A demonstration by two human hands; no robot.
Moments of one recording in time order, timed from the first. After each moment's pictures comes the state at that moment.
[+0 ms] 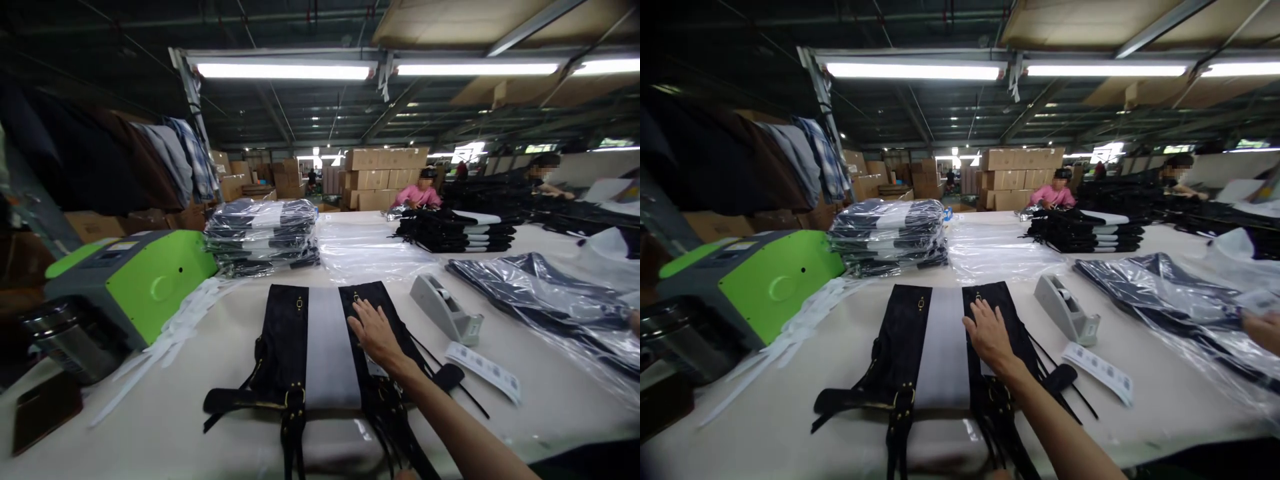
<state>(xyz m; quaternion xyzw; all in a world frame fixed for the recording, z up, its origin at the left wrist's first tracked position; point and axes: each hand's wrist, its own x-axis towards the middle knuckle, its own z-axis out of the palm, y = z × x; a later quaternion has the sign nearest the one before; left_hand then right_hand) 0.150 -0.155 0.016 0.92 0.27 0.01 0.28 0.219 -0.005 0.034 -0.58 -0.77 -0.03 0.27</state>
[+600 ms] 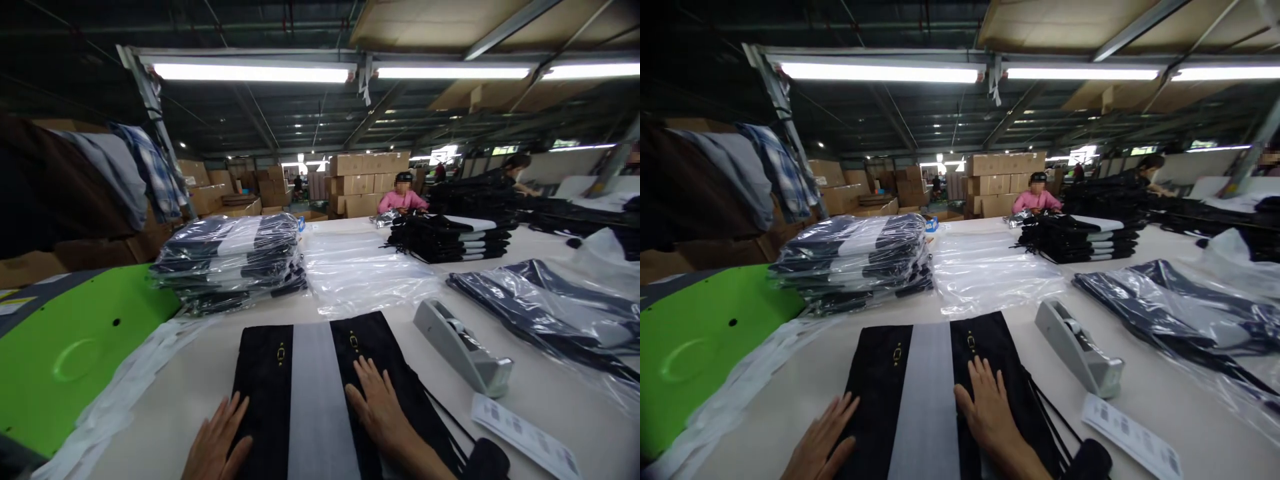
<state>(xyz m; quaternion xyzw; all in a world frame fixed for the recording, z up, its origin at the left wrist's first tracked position) -0.144 -0.011 -0.036 0.76 0.65 0.10 0.04 0.234 0.016 -0.005 -0.65 -0.72 0.20 0.17</state>
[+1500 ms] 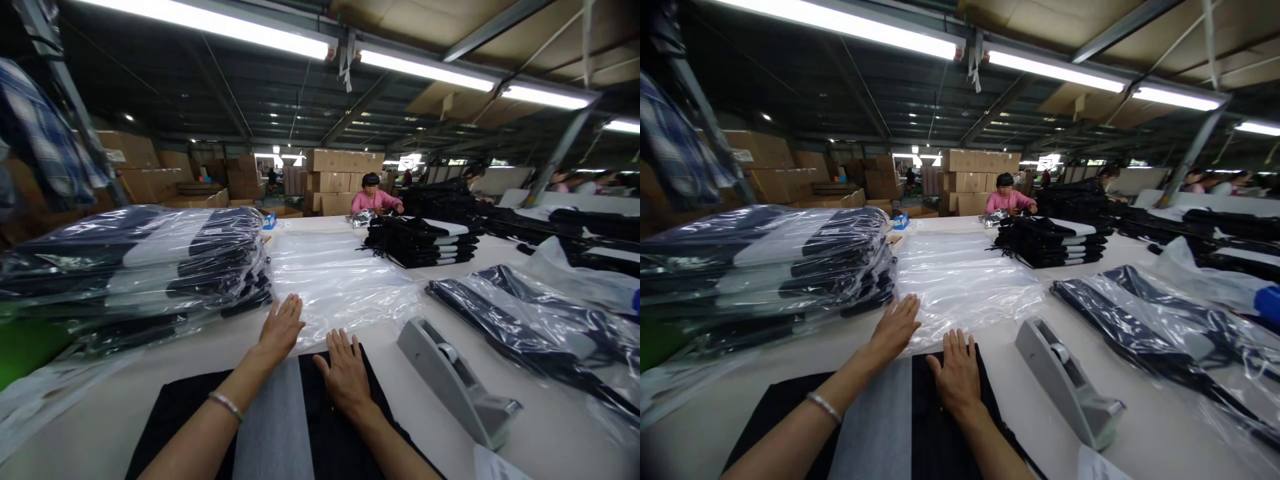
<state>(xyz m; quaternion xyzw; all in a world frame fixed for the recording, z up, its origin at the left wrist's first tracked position) 0.077 0.268 0.035 0.87 0.47 0.08 -0.10 0.251 0.168 -0.032 -0.68 -0.71 -0.01 0.20</state>
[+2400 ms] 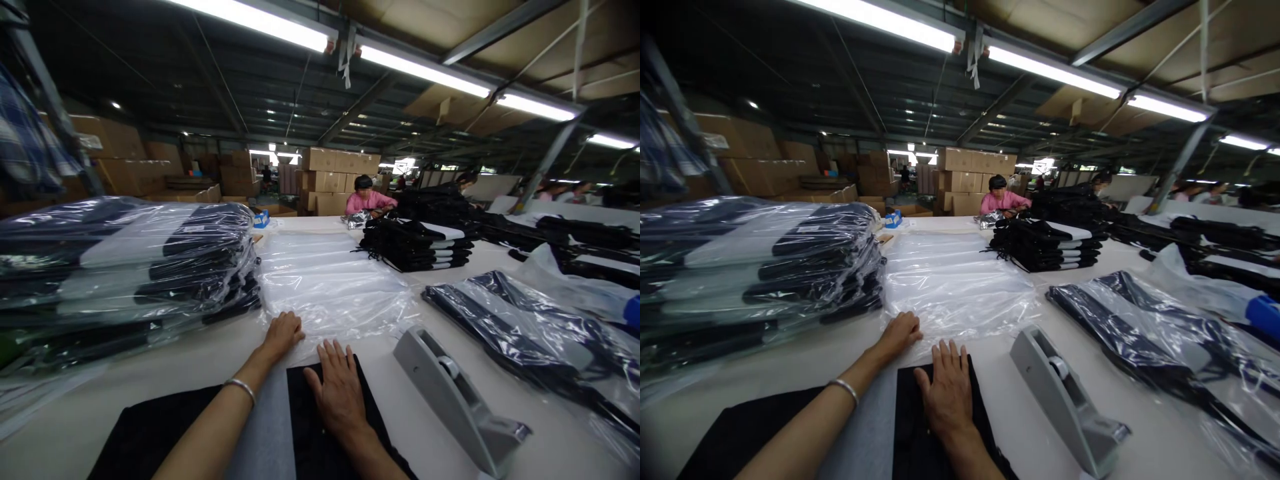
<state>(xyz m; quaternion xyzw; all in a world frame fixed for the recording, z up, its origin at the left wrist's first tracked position) 0.112 0.310 0.002 0.87 0.48 0.07 0.05 0.252 0.168 -0.033 -0.67 -0.70 0.00 0.24</state>
